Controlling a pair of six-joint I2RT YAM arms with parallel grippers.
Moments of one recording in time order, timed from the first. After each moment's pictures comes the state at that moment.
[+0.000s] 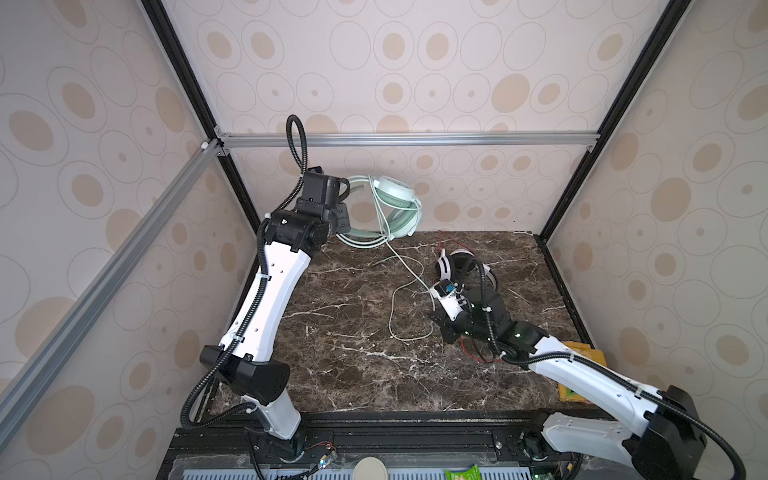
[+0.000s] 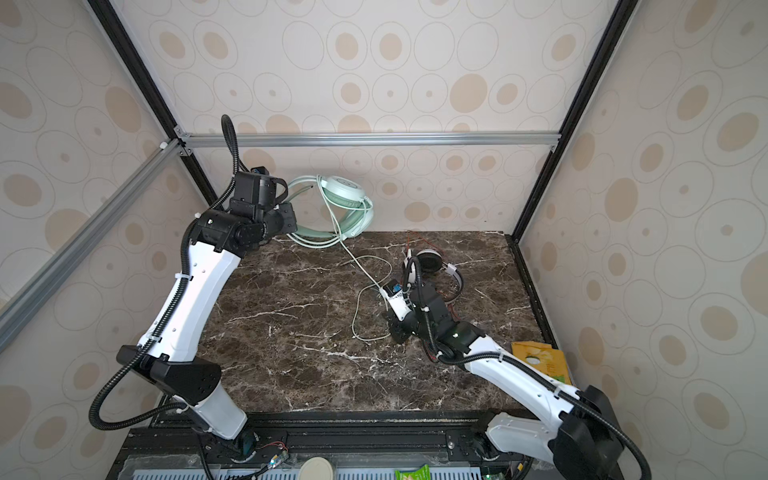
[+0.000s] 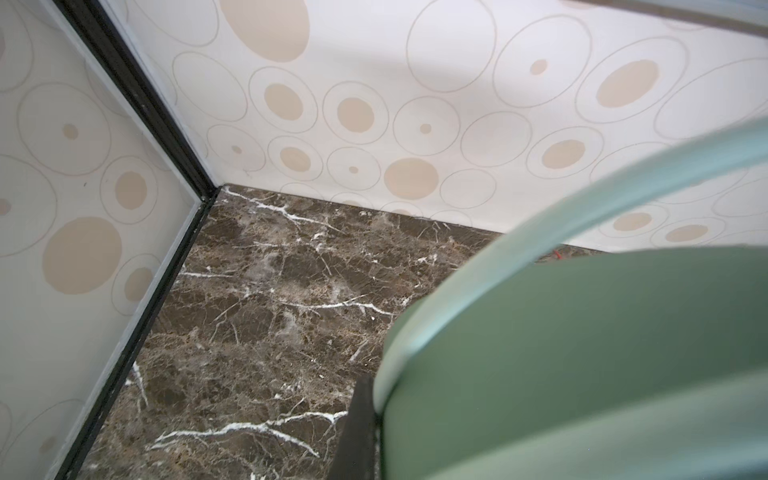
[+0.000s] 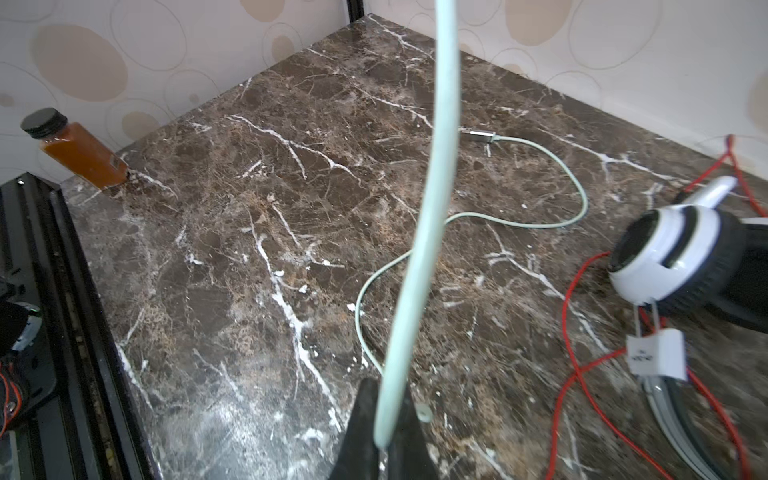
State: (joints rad) left arm -0.34 1.69 2.12 -1.04 -0.35 -0.39; right arm 0.69 1.11 0.80 -0.24 -0.12 -0.01
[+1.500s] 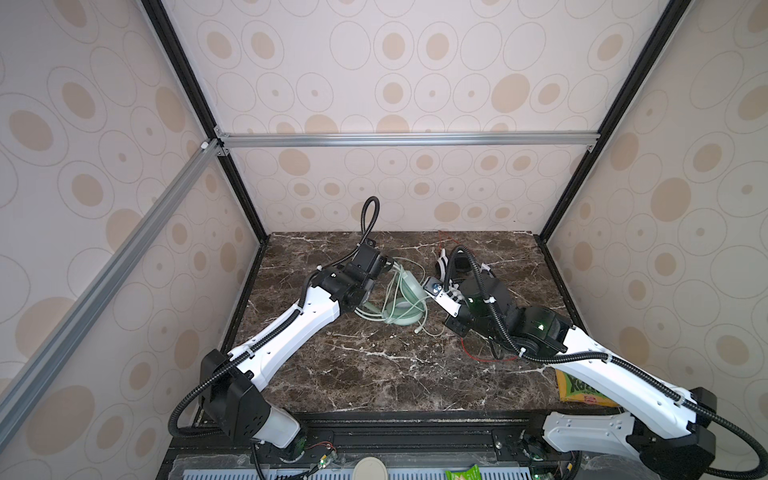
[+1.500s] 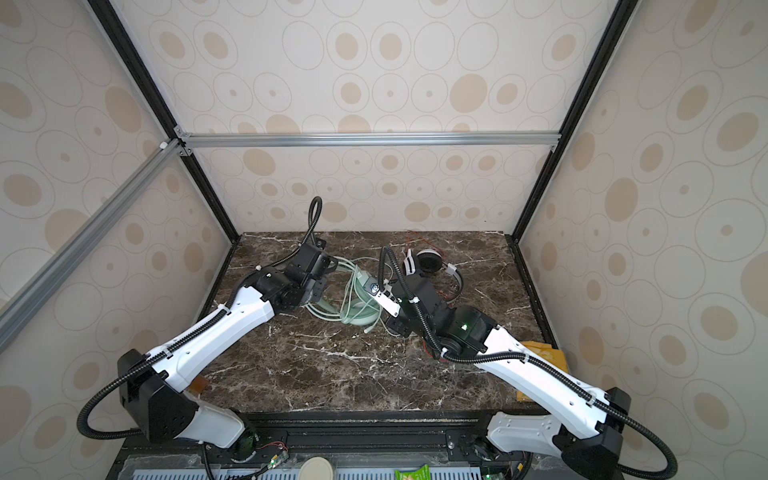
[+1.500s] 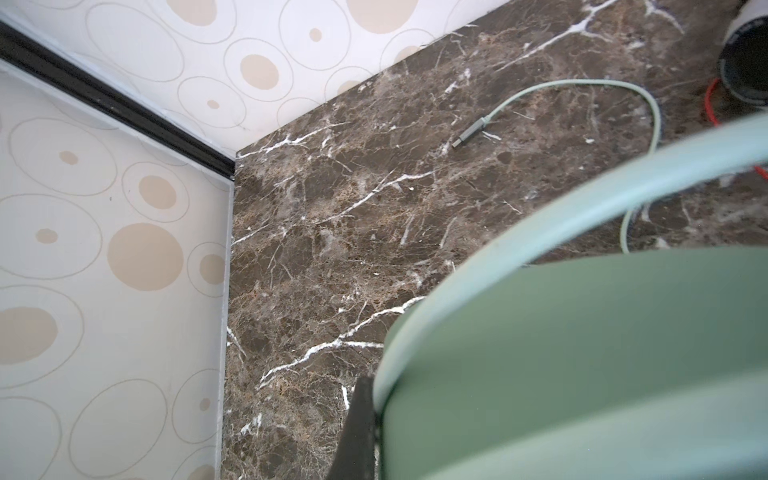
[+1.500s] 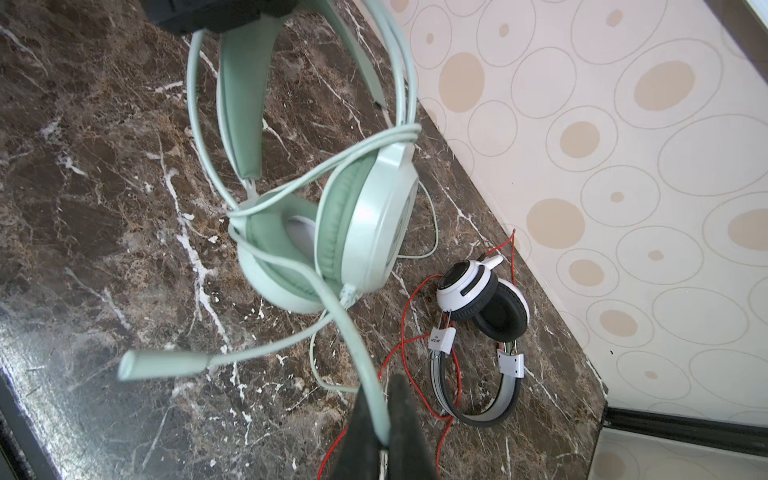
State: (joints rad) left arm -0.65 1.48 1.41 -0.85 -0.62 -0.12; right arm 0.90 1.17 1.25 -0.70 0.31 -0.36
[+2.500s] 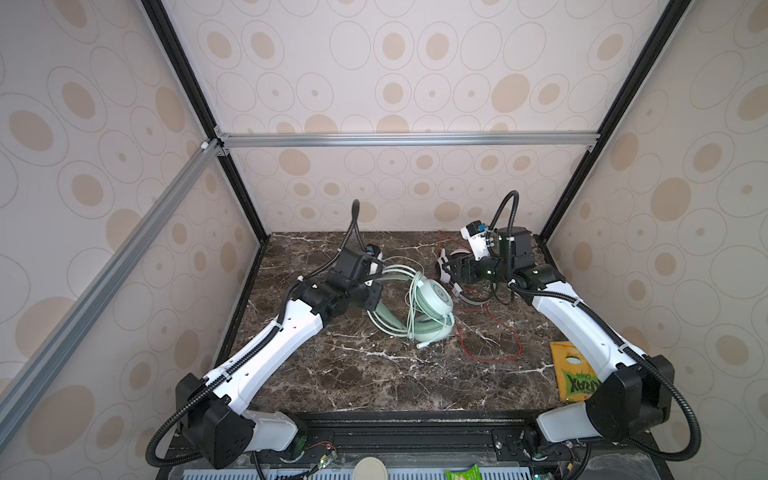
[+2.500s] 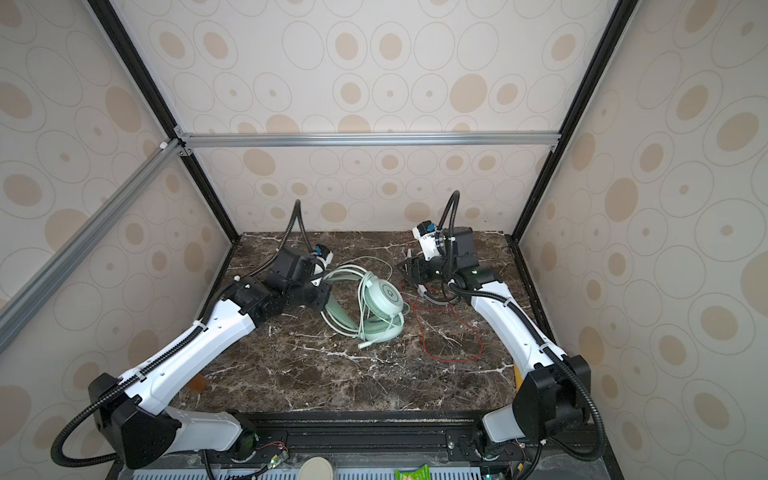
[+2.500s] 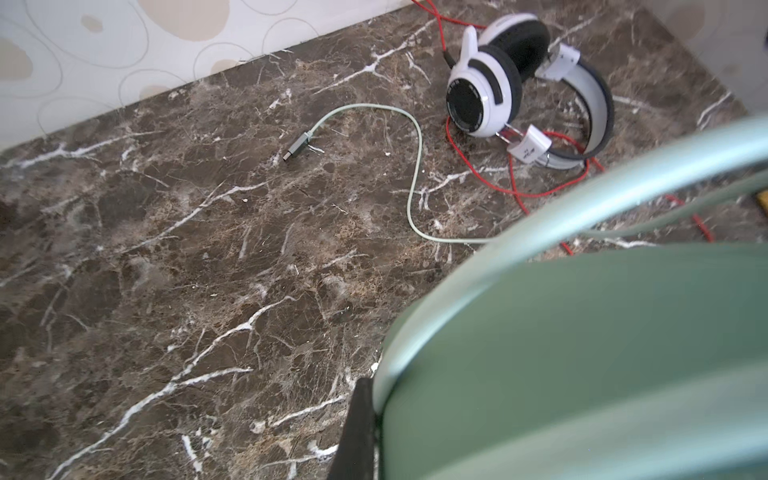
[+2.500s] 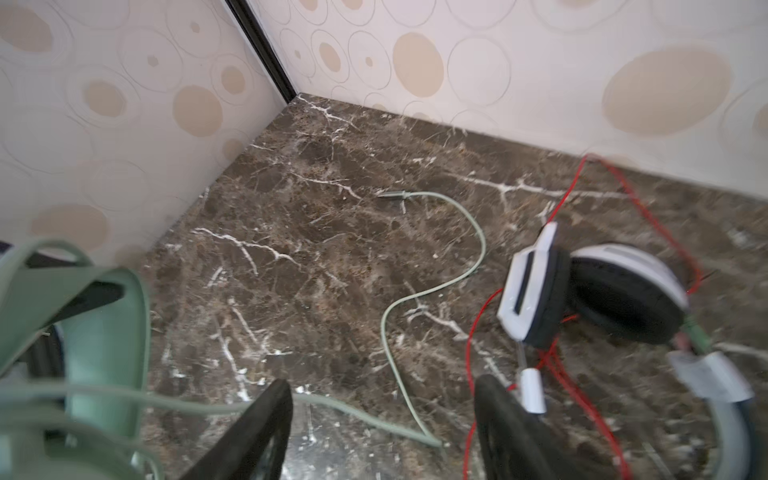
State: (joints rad) left arm -0.53 1.33 1.31 -0.75 -0.06 -0.15; right arm 0.29 1.43 1.26 -0.42 -0.47 0.07
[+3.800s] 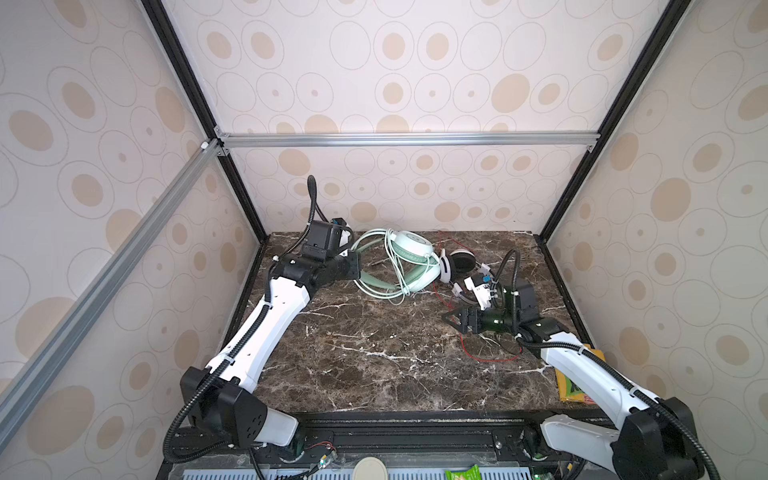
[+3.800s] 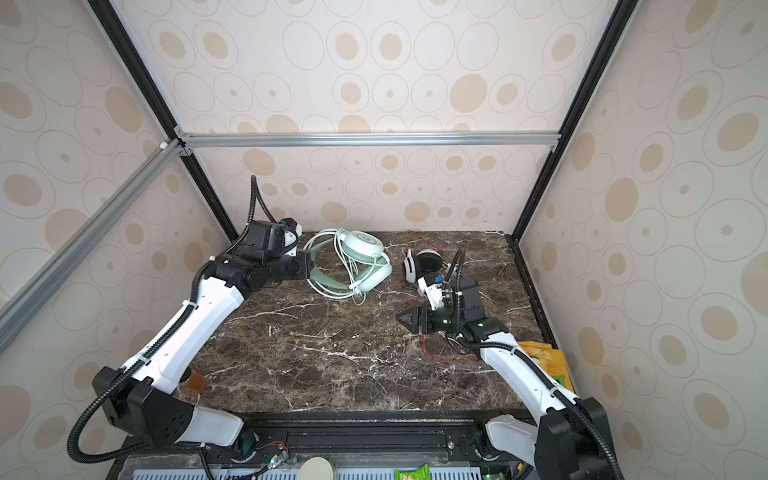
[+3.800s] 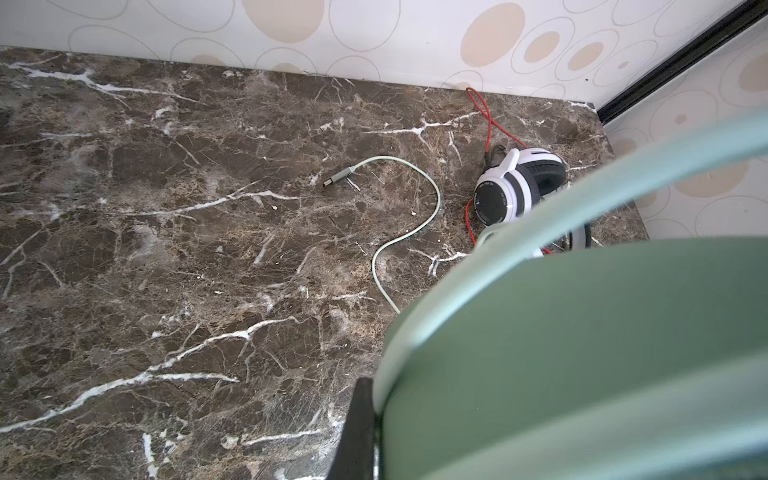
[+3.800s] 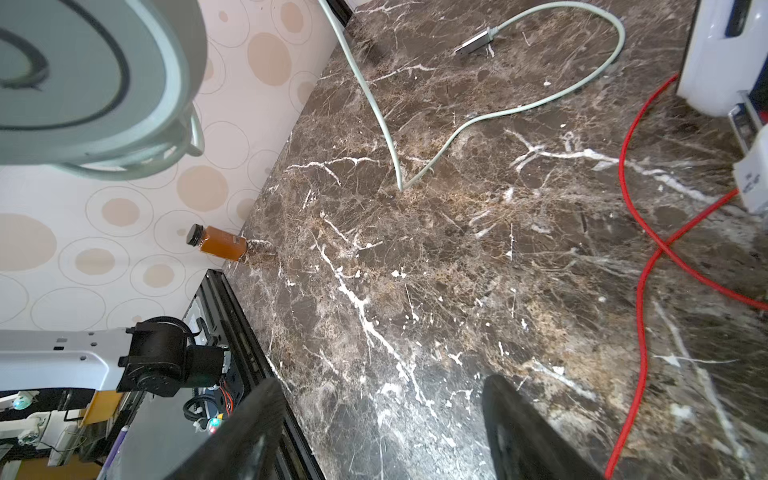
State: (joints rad) left arm -0.36 1.43 1.48 -0.78 0.08 -0.34; right arm 0.29 1.15 0.73 -0.24 -0.68 0.30
